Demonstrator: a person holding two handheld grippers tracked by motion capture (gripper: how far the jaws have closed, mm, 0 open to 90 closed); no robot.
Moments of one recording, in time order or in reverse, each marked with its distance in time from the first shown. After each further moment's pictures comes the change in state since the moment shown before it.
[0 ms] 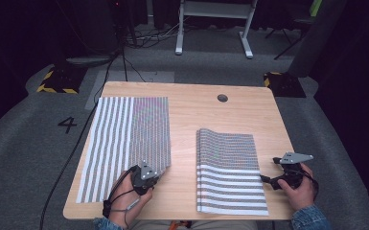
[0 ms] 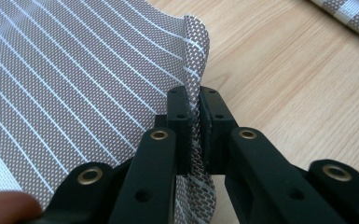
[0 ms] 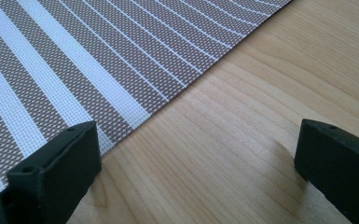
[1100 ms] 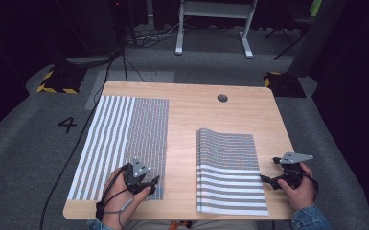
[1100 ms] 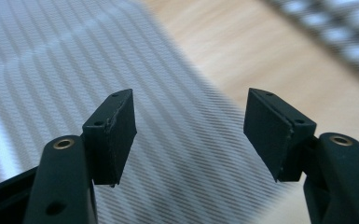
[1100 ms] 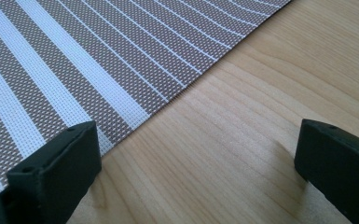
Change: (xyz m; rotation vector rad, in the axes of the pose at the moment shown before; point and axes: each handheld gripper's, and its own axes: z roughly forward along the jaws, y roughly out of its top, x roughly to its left) left arm 0.013 0.003 0.000 -0.063 0.118 -0.095; right arm 0.000 0.000 0.000 0.001 0.000 0.001
